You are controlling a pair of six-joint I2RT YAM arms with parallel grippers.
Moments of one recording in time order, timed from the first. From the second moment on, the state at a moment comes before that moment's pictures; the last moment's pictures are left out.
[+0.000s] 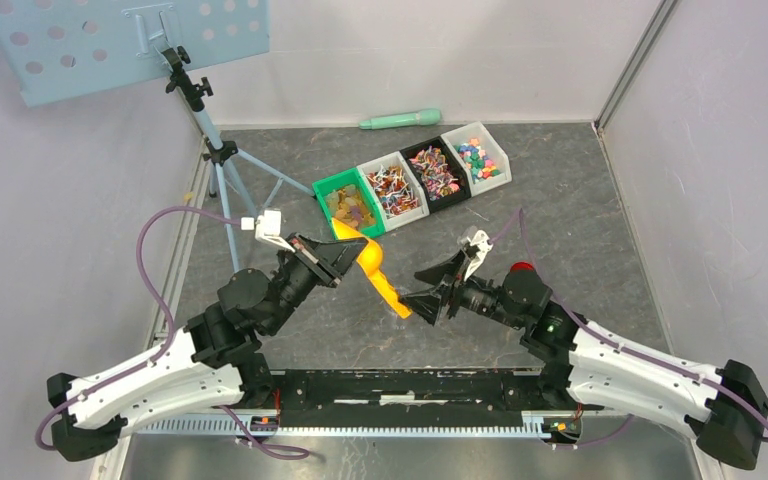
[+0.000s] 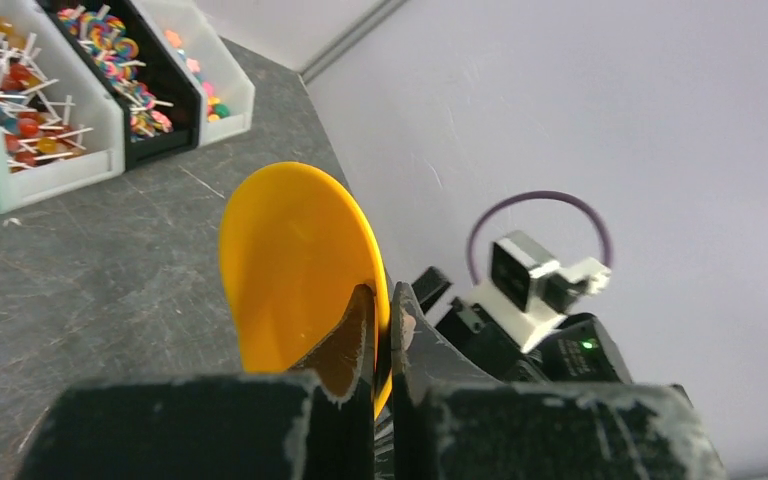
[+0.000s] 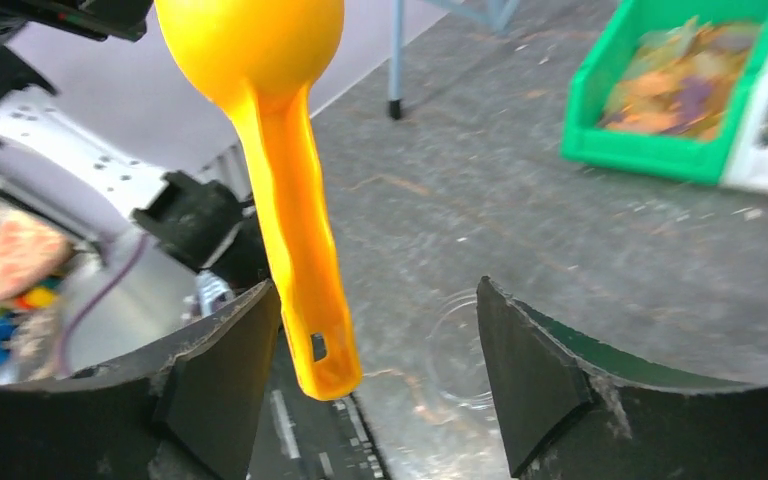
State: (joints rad) left arm -1.09 0.61 0.68 0.04 -0.45 -0.87; right arm 0.98 0.79 0.40 0.38 -0.16 0.49
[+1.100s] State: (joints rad) left arm -1.08 0.63 0.86 -0.31 -0.58 -0.93; right arm 1.34 1.17 0.78 0.17 0.46 0.03
